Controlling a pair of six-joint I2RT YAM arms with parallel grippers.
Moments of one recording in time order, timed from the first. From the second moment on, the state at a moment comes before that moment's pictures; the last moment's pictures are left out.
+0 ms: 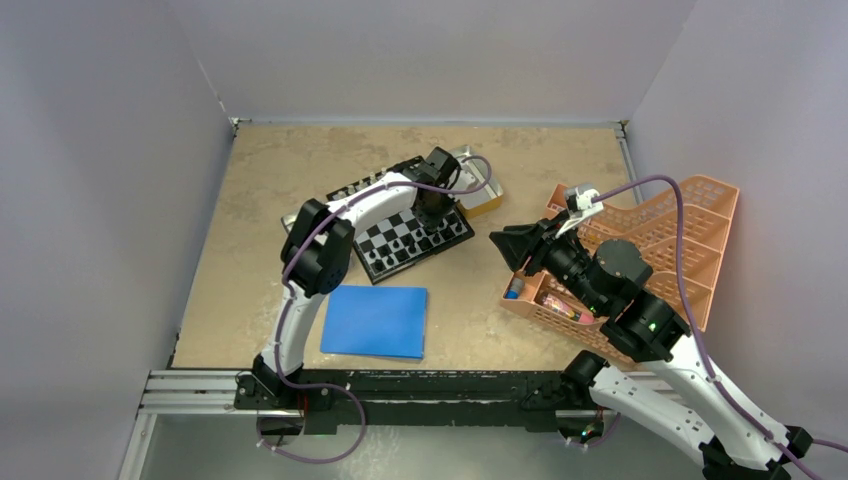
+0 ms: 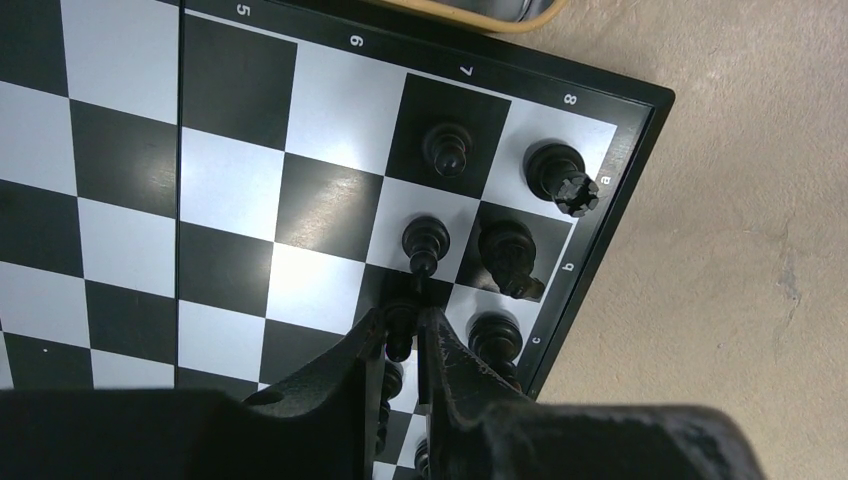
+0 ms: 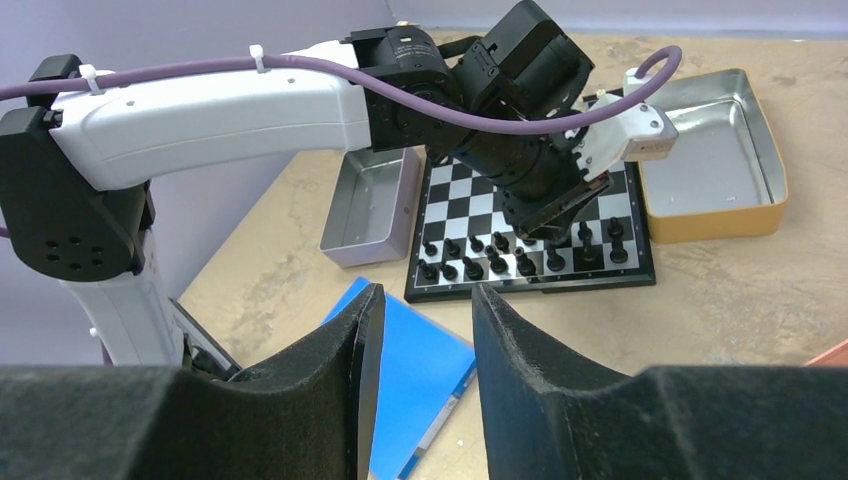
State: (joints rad) left arm -0.67 2.23 1.85 -0.74 0.04 0.14; right arm 0.75 0.63 0.88 -0.33 0.09 0.43
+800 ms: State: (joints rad) left arm -0.67 2.07 1.85 -0.65 0.02 0.19; right arm 0.75 0.63 0.89 -0.33 0.09 0.43
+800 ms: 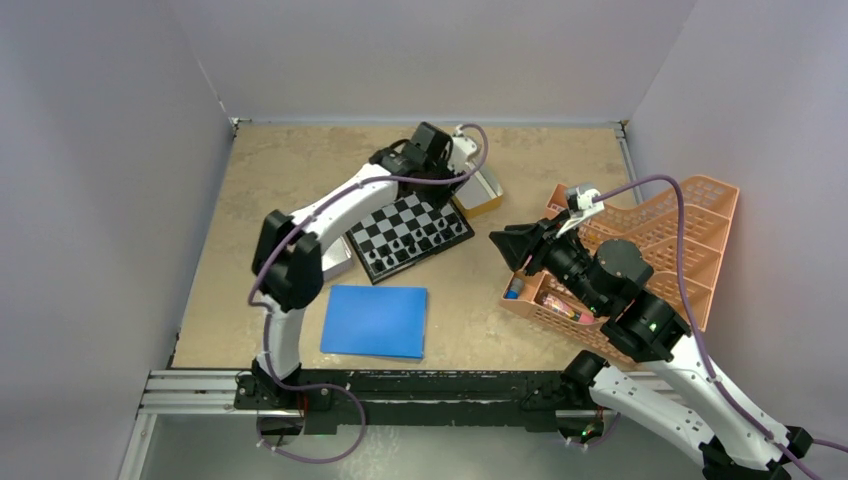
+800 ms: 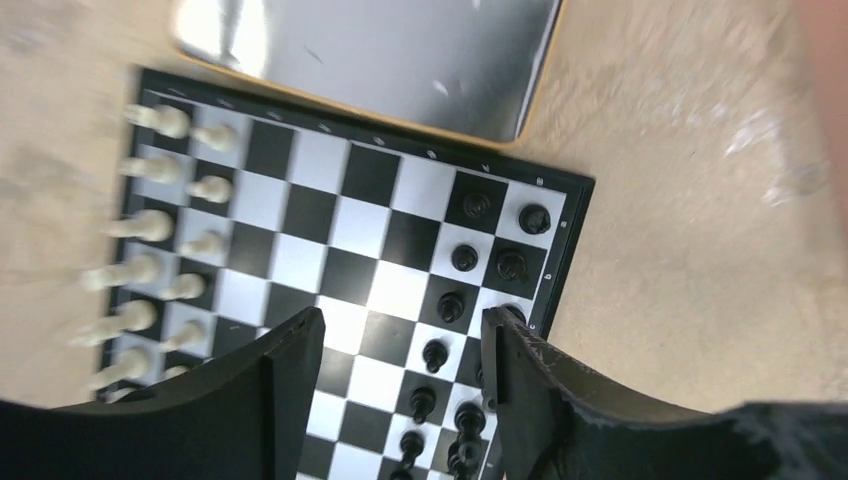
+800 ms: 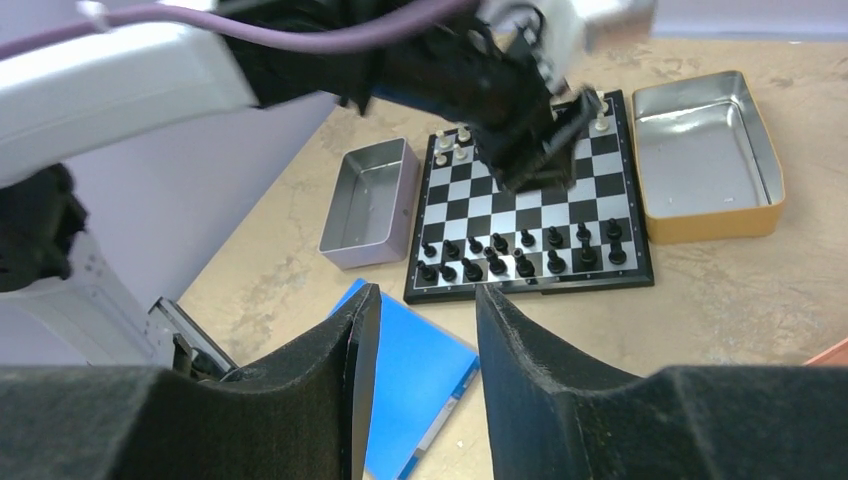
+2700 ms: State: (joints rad) left arm -0.67 0.40 0.79 -0.65 0.04 -0.52; right arm 0.75 0.66 0.74 -0.25 0.21 0.69
